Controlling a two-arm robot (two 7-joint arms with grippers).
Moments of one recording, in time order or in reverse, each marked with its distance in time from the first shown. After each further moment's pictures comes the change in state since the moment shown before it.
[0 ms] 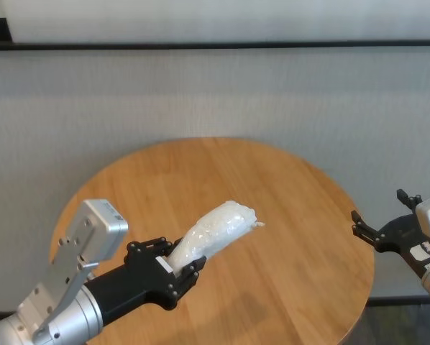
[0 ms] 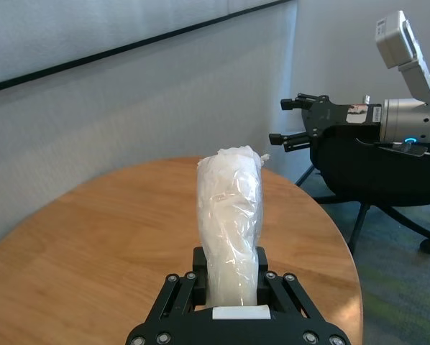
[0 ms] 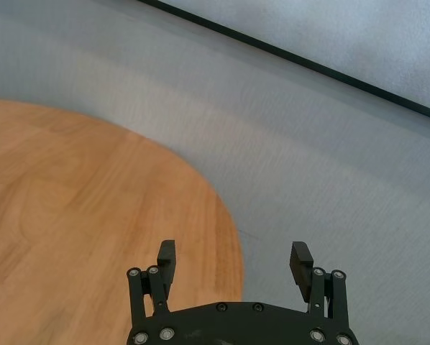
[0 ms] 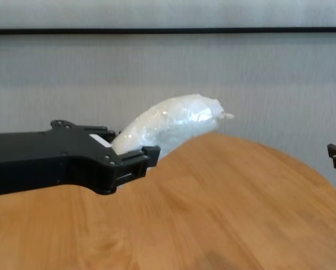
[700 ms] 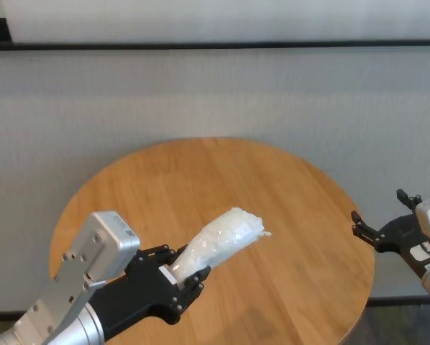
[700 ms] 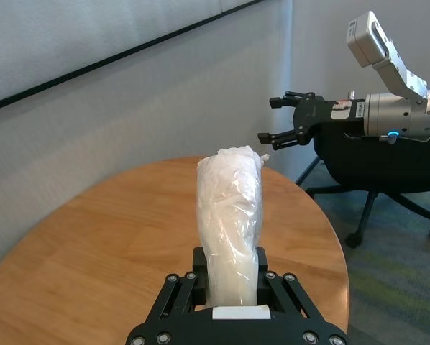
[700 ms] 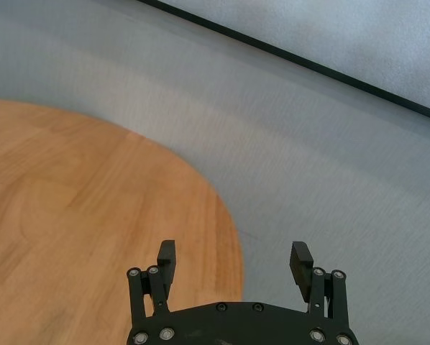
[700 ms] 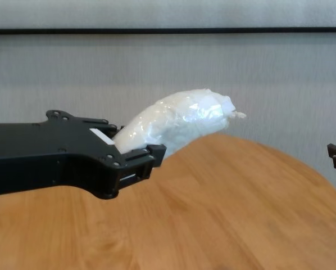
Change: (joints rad) left arm 0.073 0.023 -0.008 -0.134 0.059 0.049 0.041; right arm 0.000 0.000 0.000 0.000 0.000 0.000 0.000
